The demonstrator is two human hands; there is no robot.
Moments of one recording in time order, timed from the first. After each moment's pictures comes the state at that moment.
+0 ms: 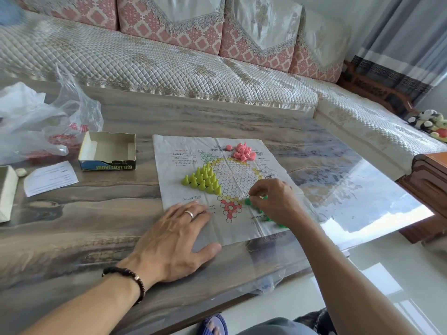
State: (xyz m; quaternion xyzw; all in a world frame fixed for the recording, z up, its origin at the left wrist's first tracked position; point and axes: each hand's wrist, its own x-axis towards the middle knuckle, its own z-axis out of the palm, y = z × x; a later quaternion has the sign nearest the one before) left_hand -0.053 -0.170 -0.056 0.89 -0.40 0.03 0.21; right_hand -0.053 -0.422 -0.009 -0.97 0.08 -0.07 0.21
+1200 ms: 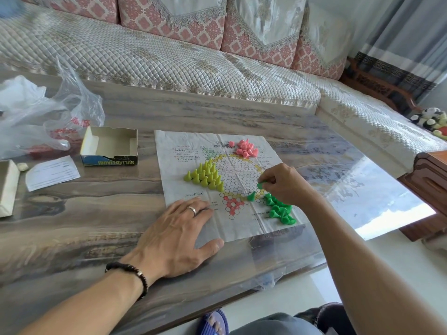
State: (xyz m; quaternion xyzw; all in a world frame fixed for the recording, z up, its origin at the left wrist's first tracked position) left_hand -0.052 -0.170 -0.057 0.89 -0.39 0.02 0.22; right_hand -0.030 -0.444 0.012 -0.99 0.05 -0.01 0.13
